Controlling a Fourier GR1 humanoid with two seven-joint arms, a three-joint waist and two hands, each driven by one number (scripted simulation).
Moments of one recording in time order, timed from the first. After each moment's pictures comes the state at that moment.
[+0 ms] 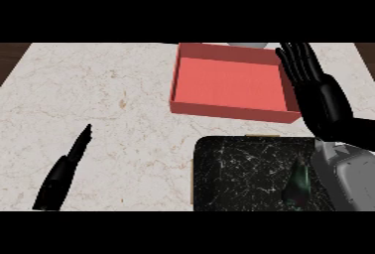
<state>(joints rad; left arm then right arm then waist) 0.07 0.48 -0.31 -1.45 0.09 0.23 -0.14 -0.41 -0.32 0.16 -1.64 -0.23 -0.09 -0.05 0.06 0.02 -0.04</state>
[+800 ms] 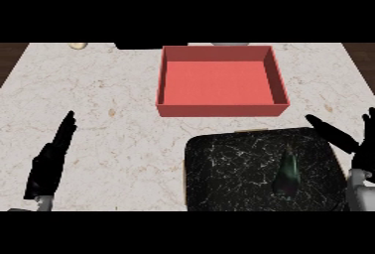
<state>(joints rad) 0.02 0.46 -0.21 -1.48 0.11 0.32 -0.01 -0.11 -0.32 -0.08 -1.49 0.03 -0.71 0.25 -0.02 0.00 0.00</state>
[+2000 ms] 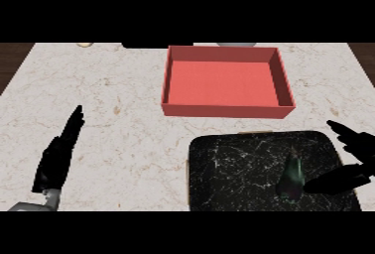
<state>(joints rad) -0.02 0.42 -0.22 -1.51 0.06 0.30 0.06 -0.10 -0.74 0.21 -1.83 -0.11 0.02 1.11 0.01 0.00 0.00</state>
